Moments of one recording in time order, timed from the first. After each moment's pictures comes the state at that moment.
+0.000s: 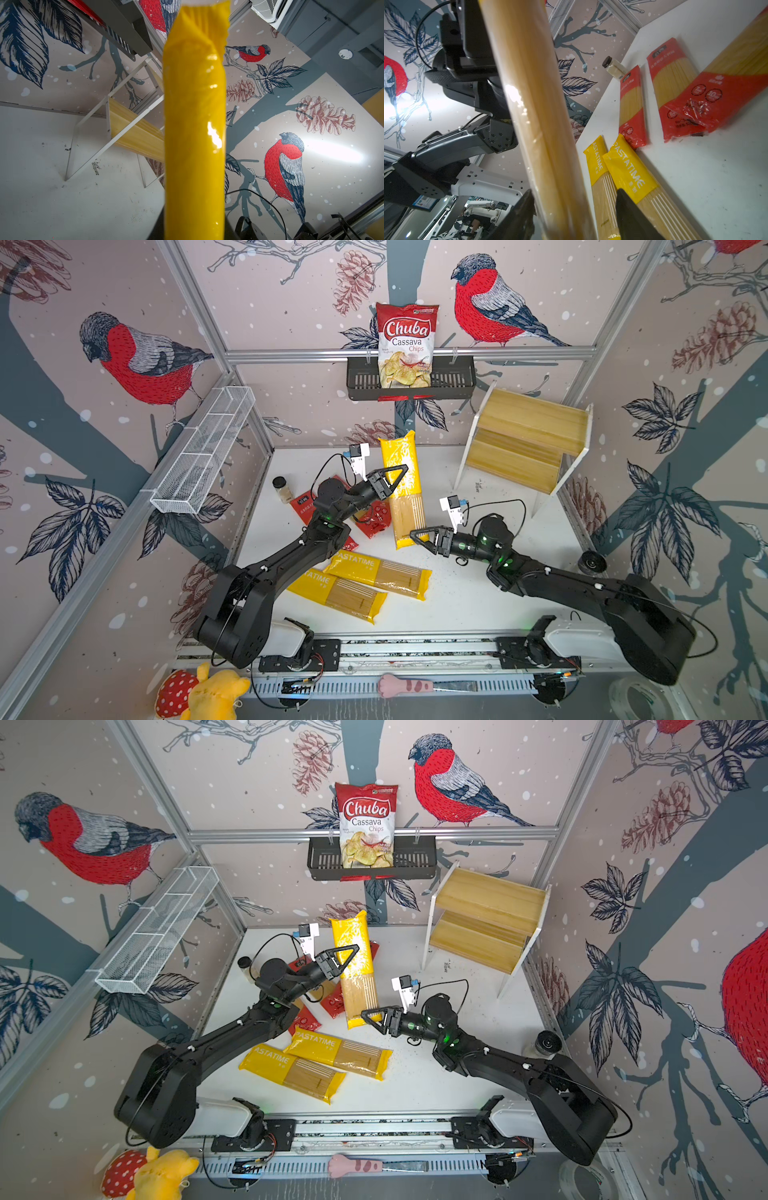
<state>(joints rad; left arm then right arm) -0.47 1.40 0.82 0.87 0.58 -1.03 0.77 1.26 0.47 0.77 -0.58 0.90</state>
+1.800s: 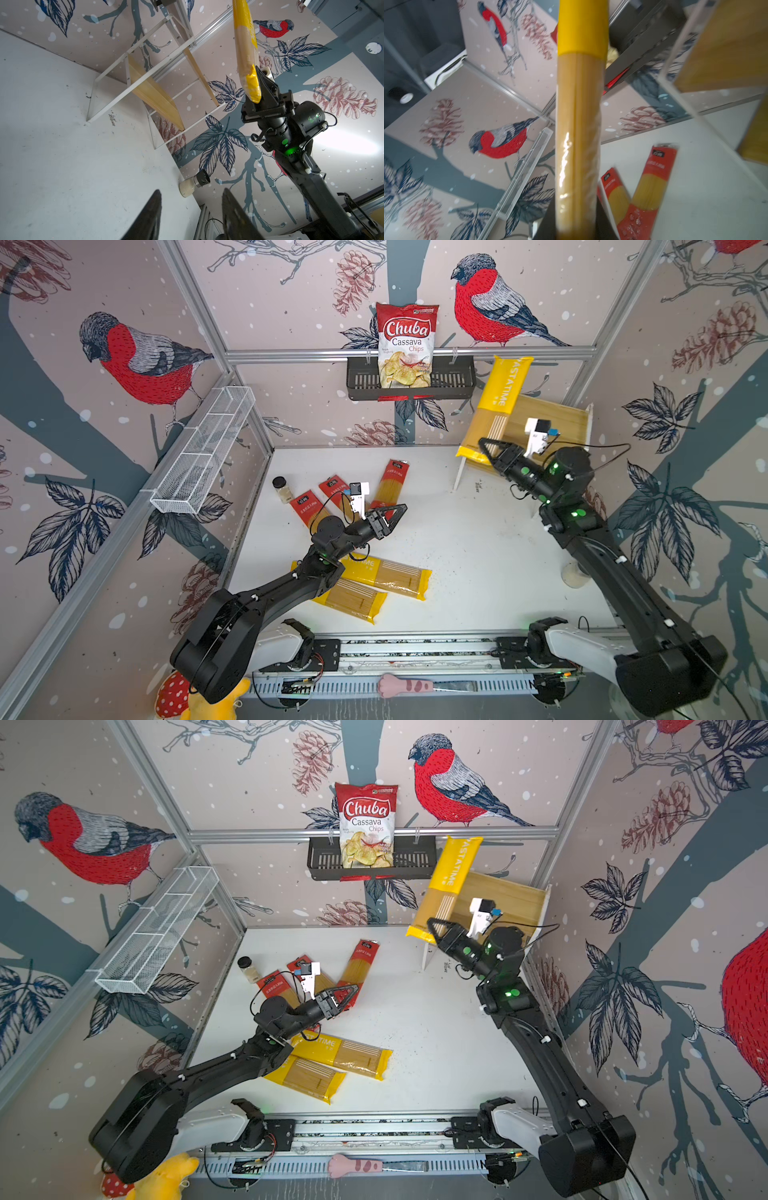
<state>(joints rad) -0.56 1.21 0.45 0.89 0.47 -1.00 0.23 1.15 1.14 0.02 -0.45 0.91</state>
